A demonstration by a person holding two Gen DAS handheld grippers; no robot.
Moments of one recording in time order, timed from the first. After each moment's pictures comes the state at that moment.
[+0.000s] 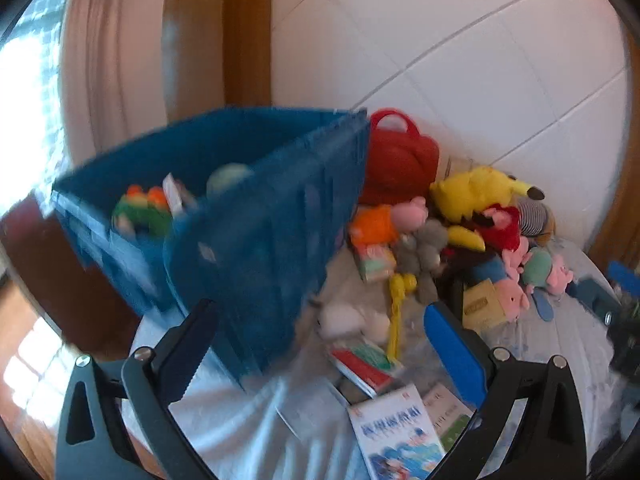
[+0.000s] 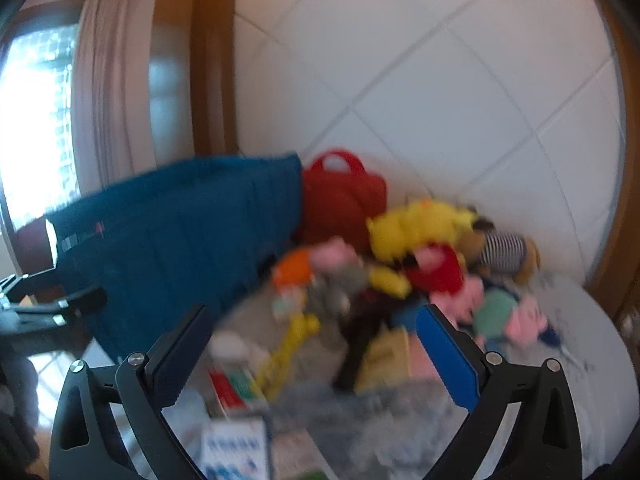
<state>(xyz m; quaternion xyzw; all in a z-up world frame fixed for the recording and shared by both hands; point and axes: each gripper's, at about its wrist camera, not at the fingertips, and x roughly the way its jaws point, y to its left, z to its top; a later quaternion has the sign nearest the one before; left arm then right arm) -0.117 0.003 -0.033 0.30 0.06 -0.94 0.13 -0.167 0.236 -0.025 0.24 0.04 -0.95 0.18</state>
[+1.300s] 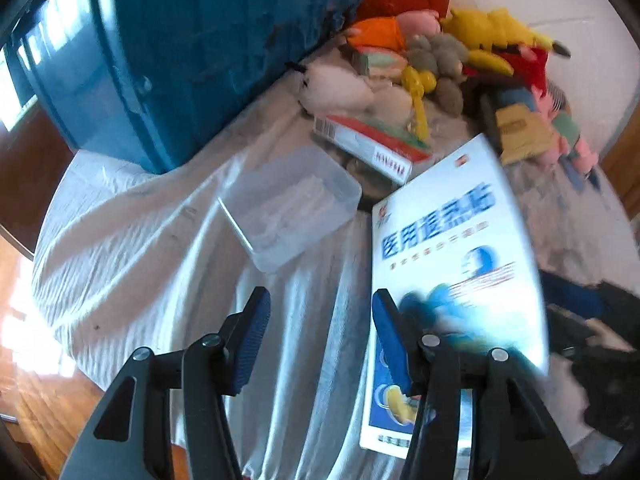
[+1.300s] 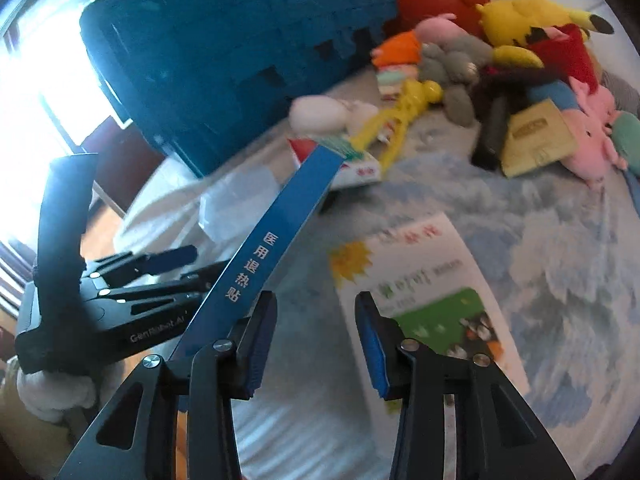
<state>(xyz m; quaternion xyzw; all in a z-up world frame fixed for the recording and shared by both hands) -0.099 -0.003 -0.235 0.47 0.10 -0.87 0.08 -0.135 0.177 -0.222 0.46 0.03 -0.82 0.34</state>
